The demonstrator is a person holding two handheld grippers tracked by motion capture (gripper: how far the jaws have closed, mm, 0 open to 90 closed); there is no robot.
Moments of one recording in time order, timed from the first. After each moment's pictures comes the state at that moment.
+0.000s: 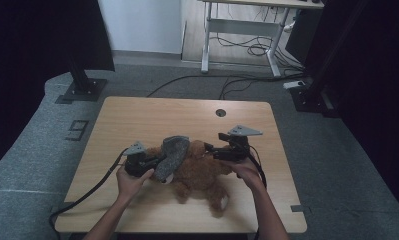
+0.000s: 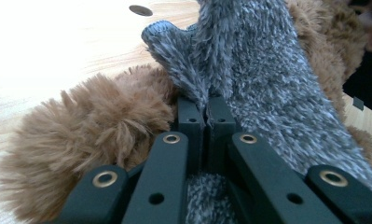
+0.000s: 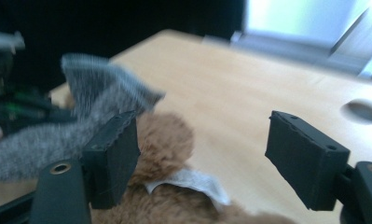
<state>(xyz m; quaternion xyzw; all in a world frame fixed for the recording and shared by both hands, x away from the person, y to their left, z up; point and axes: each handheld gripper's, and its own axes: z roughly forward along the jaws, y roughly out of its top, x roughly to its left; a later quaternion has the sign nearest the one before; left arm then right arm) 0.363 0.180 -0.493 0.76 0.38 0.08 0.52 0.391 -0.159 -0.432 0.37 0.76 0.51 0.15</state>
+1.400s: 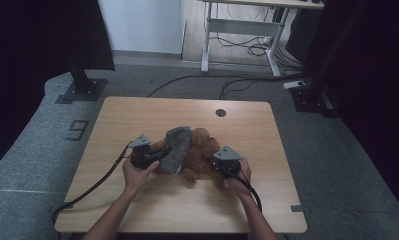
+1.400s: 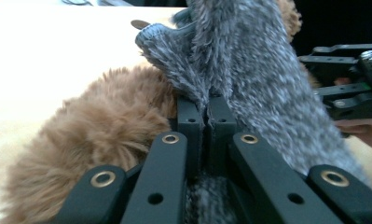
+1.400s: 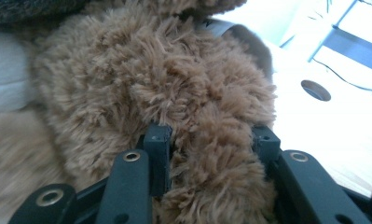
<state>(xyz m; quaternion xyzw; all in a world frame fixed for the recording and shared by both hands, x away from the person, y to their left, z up) 0.381 0.171 -0.489 0.75 0.38 0.07 0.54 0.370 -0.144 -0.508 0.32 0.79 0.43 0.31</state>
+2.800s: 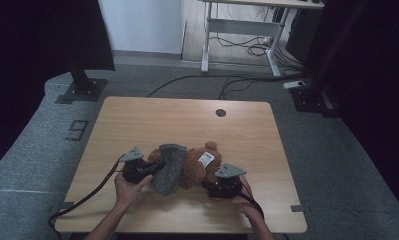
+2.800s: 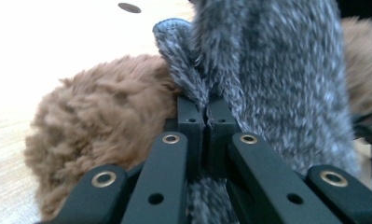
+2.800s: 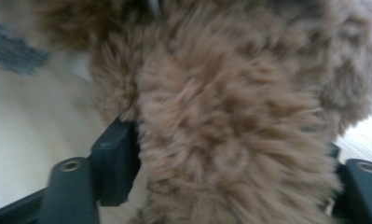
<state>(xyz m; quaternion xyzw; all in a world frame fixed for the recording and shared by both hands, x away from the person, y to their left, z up) 0.347 0.183 -0.485 0.76 0.37 0.06 0.54 0.321 -0.147 -0.517 0.31 0.82 0.44 0.20</state>
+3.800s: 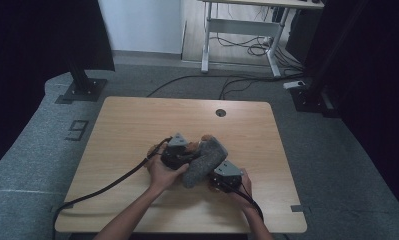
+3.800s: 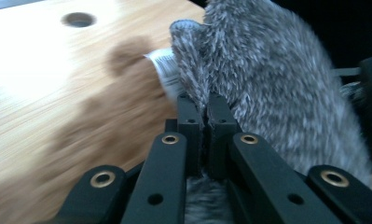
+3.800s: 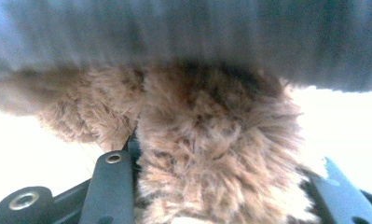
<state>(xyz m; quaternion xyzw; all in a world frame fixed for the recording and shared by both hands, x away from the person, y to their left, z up) 0.380 0.086 -0.457 0.81 0.33 0.09 0.47 0.337 -0.147 -0.526 0.30 0.80 0.43 0.30</state>
